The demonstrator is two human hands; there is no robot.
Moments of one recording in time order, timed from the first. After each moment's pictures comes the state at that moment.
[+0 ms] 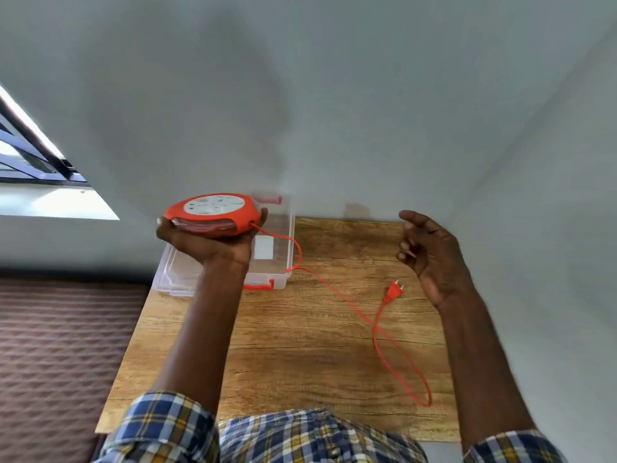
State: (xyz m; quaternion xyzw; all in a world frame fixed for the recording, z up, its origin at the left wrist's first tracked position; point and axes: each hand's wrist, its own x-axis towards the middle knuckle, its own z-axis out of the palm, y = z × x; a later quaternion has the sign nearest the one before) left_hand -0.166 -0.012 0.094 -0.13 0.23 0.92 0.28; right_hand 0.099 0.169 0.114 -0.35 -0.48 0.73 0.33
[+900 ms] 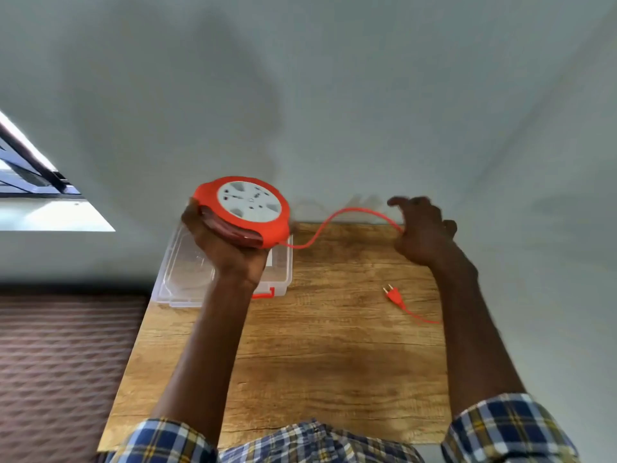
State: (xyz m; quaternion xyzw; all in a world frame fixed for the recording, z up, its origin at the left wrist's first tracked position) left_hand -0.144 -0.006 0.113 0.03 0.29 0.87 0.39; right_hand 0.065 0.194 0.146 -0.46 -0.87 0.19 0.02
